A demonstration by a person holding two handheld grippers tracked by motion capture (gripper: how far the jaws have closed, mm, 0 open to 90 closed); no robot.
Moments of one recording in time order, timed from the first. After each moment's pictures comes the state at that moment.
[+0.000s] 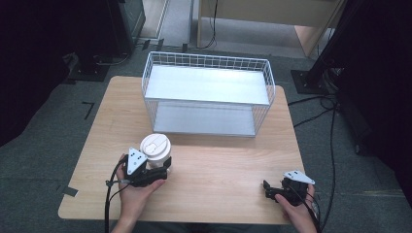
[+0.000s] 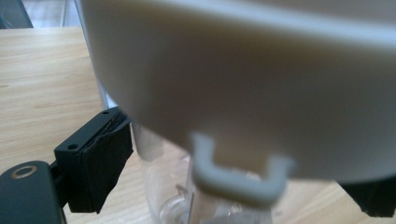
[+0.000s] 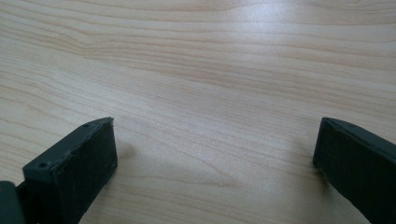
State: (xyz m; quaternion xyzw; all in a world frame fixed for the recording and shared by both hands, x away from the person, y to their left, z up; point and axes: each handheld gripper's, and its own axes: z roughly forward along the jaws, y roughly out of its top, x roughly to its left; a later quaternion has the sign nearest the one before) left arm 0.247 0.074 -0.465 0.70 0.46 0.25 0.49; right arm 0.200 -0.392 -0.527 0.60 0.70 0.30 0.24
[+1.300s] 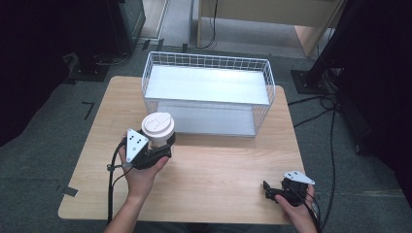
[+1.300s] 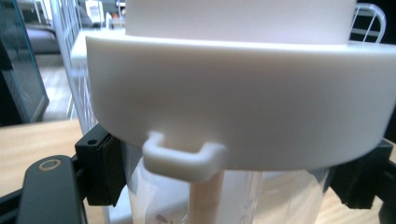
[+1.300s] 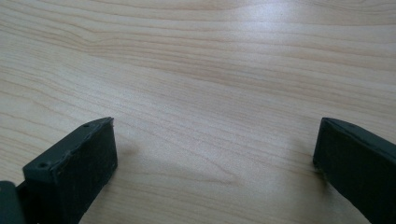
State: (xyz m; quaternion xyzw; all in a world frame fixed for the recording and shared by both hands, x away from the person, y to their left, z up) left arm 0.270 0.057 -0.402 0.65 0.40 0.32 0.57; right arm 0.199 -0.392 -0.526 0.60 0.70 0.30 0.24
